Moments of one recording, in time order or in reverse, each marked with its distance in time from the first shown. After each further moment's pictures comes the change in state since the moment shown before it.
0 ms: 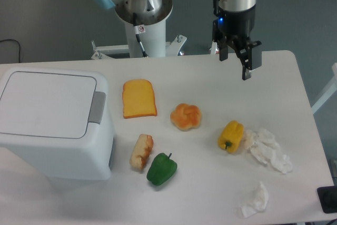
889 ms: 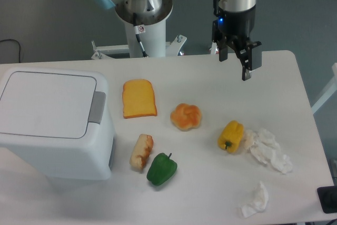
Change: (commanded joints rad) arm -0.020 -0.009 0.009 0.005 -0.011 -0.076
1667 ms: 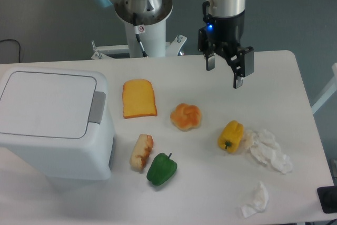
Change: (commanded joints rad) arm -0.092 -0.006 0.046 0.003 -0.040 -0.157
